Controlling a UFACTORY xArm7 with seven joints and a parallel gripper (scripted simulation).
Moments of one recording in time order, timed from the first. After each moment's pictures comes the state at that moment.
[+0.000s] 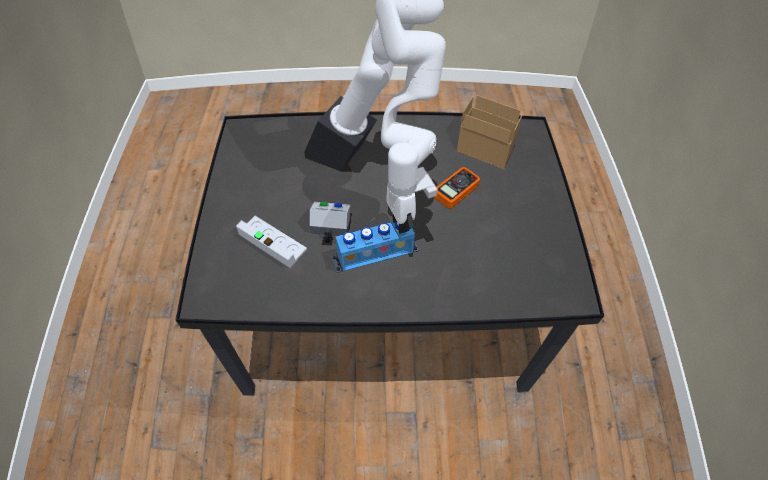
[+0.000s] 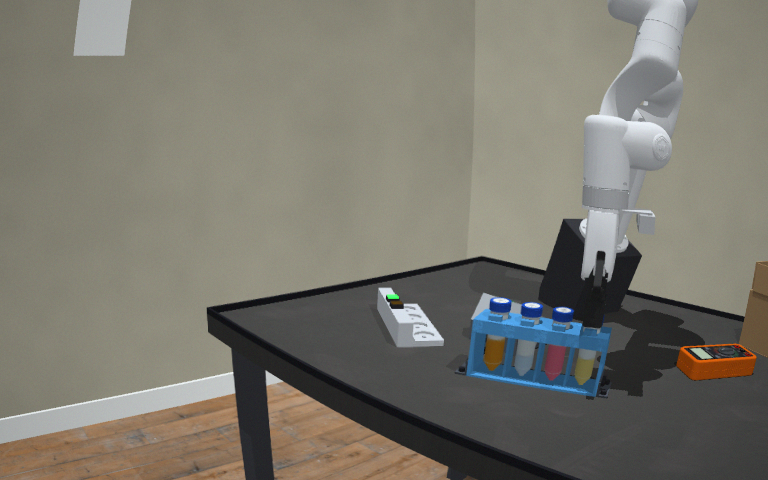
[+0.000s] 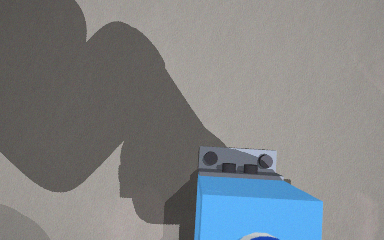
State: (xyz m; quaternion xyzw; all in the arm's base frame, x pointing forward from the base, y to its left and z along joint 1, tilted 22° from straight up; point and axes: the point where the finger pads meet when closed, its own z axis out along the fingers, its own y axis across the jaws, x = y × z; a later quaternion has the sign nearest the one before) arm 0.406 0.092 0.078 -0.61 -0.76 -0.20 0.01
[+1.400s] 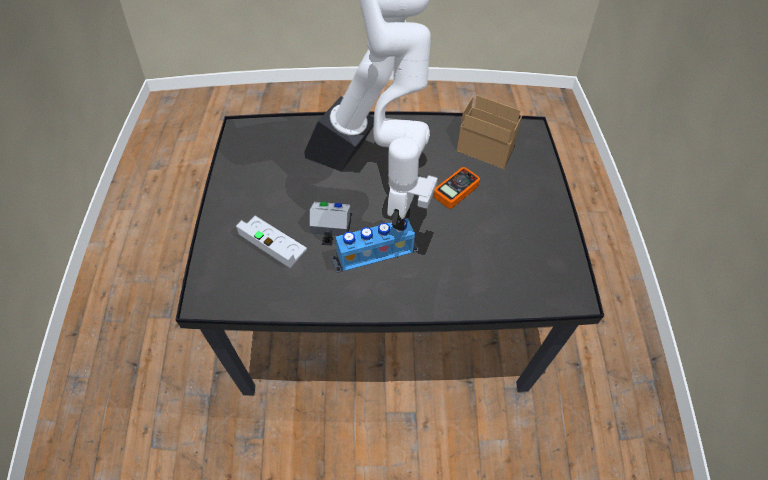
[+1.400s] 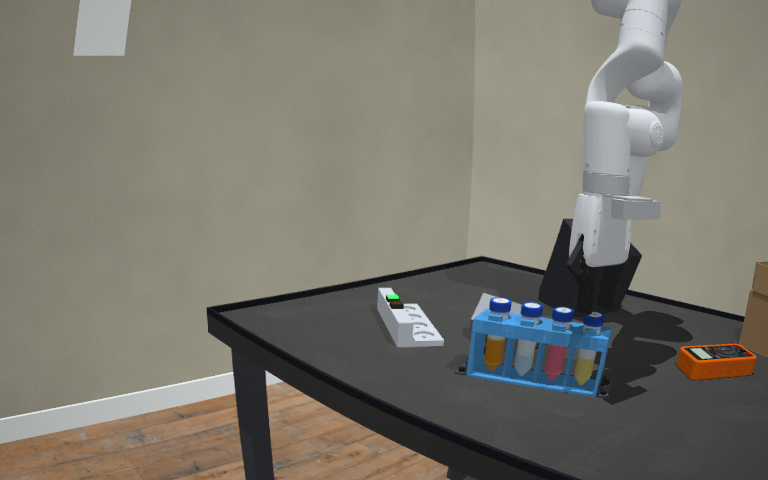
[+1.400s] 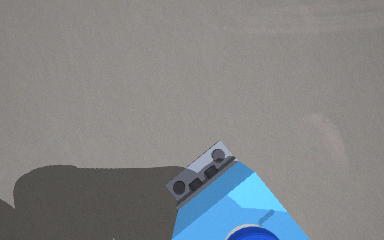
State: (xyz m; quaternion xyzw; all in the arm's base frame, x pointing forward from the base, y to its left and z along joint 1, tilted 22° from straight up) arm 0.404 0.086 0.097 -0.85 -0.49 -0.19 0.08
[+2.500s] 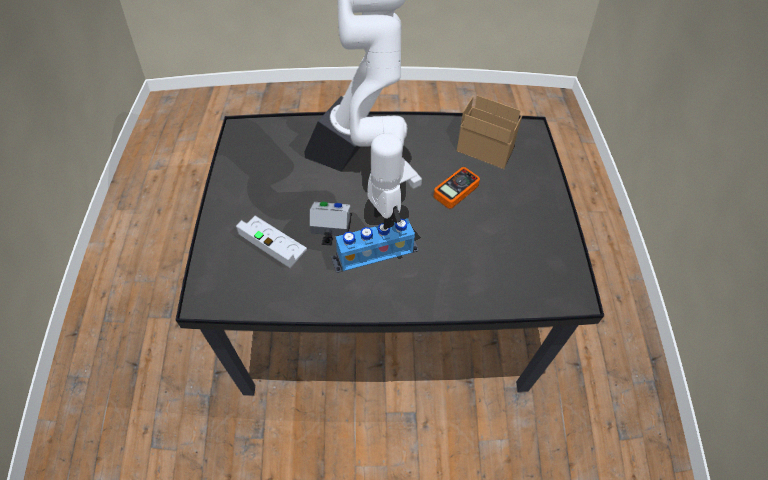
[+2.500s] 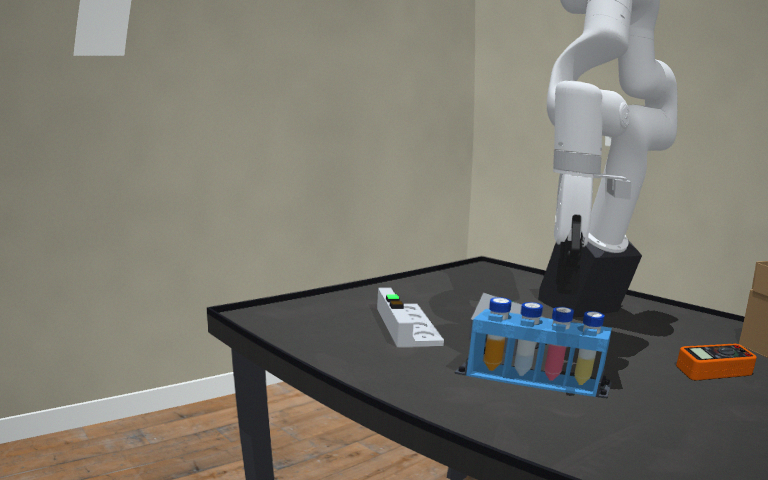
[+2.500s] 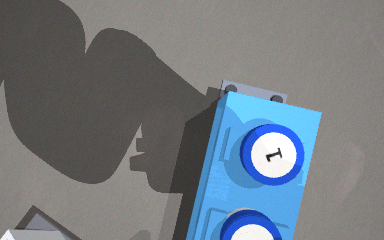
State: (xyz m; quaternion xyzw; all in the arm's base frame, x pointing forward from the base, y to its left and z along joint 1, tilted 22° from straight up) arm 0.406 0.029 0.106 -0.55 -0.81 -0.19 -0.01
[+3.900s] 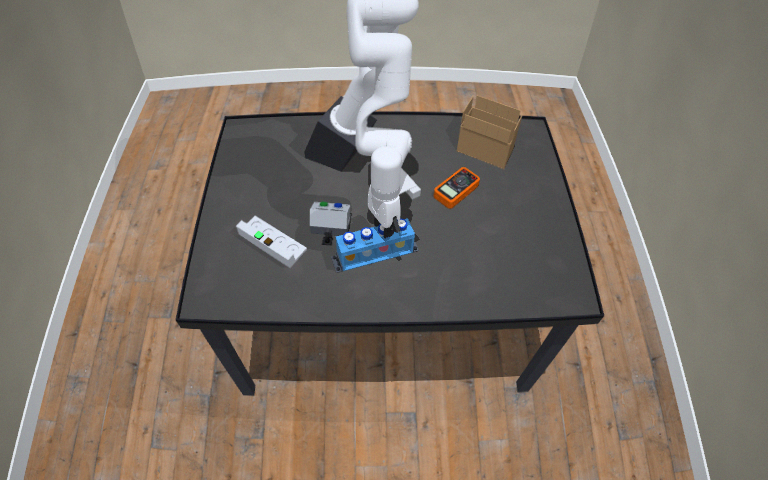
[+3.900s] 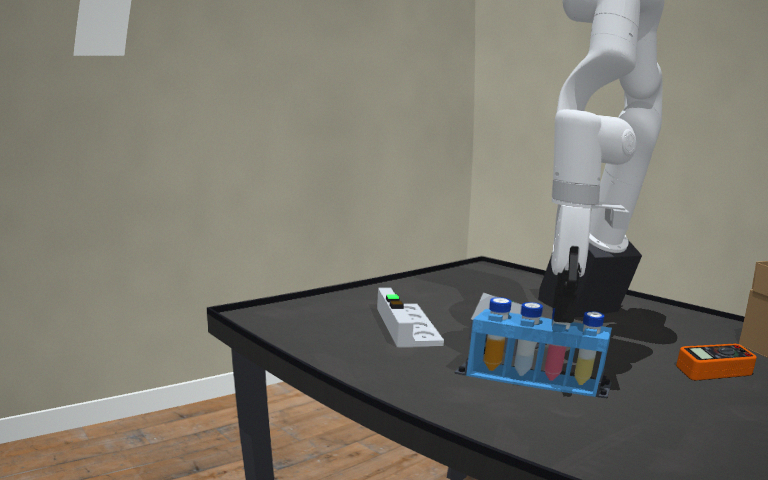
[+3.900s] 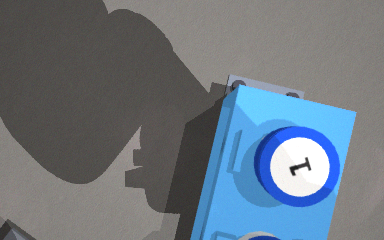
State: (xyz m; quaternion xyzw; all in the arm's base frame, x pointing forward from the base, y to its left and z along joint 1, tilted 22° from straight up) arm 0.415 0.043 0.067 -0.55 -0.82 -0.19 -0.01
